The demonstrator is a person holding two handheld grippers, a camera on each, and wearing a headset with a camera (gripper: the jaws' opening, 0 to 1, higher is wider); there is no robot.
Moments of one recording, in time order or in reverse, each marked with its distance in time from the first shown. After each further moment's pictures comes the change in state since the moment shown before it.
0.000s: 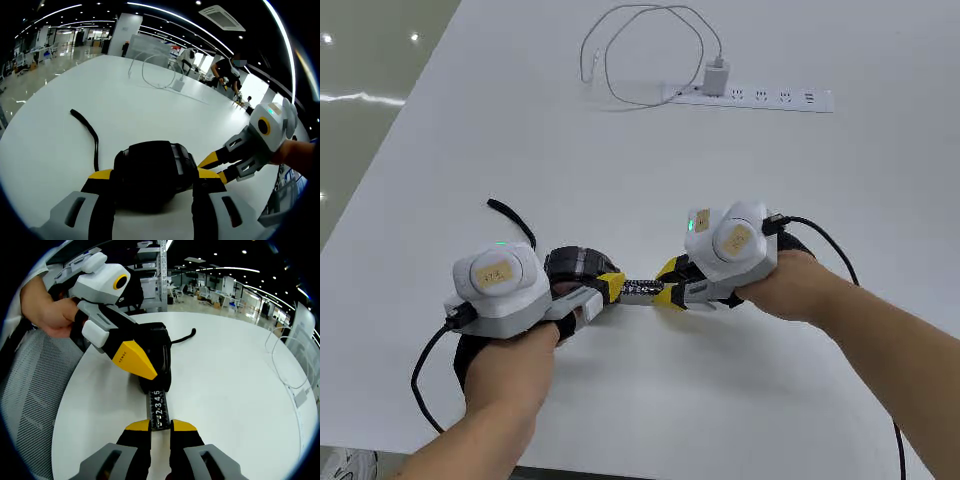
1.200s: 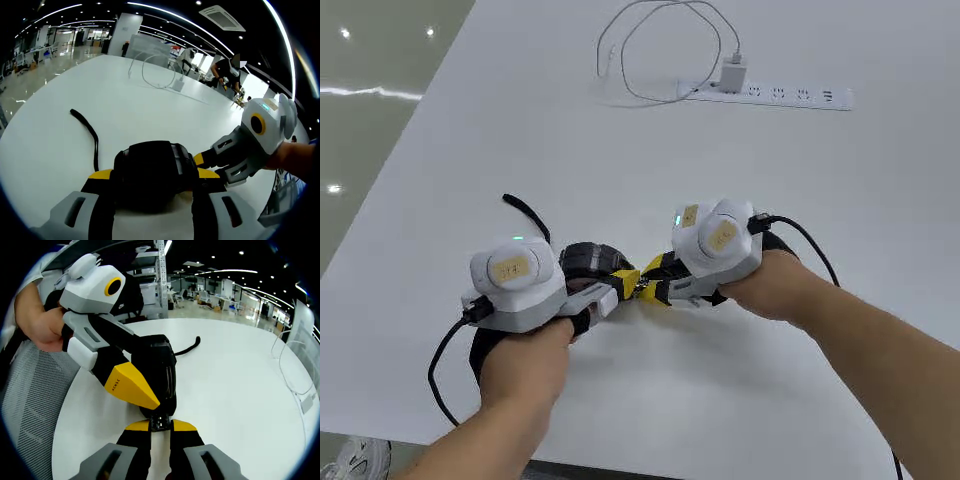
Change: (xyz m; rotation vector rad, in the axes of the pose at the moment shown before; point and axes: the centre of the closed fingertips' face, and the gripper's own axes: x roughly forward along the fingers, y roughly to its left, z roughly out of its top) left arm 0.000 -0.001 0.000 -0.004 0.001 -0.002; right arm 0.024 0.004 0.028 0.020 -0.056 0.021
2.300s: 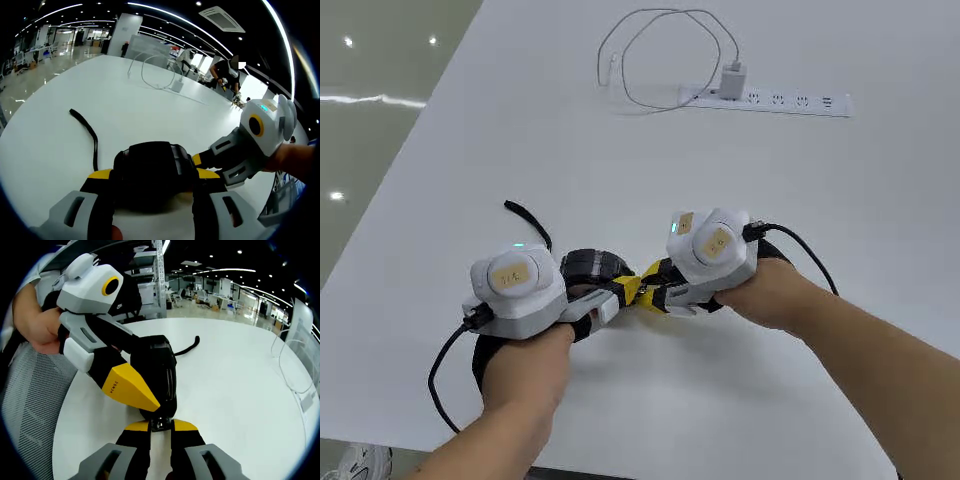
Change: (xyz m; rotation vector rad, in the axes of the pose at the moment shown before) left arm 0.000 0.001 0.001 -0.005 -0.005 -0.010; right arm 0.003 0.001 0.000 0.013 0.005 -0.011
